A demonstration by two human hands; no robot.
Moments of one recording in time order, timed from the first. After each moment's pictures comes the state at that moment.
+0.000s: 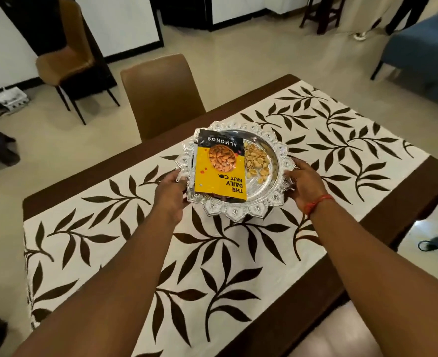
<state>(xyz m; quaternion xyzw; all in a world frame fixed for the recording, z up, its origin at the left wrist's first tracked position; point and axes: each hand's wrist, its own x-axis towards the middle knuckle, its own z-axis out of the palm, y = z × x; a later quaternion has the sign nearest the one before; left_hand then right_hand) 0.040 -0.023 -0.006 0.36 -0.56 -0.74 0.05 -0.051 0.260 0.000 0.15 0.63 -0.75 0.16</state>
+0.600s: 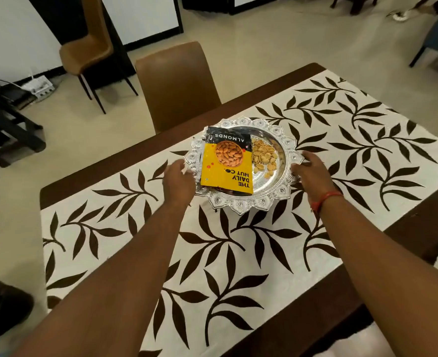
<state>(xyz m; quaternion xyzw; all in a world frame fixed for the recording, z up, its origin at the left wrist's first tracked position) 0.006 -0.026 -0.016 0.36 -0.81 -0.45 0.12 -0.098 0.256 -0.026 0.10 0.73 -0.66 0.15</state>
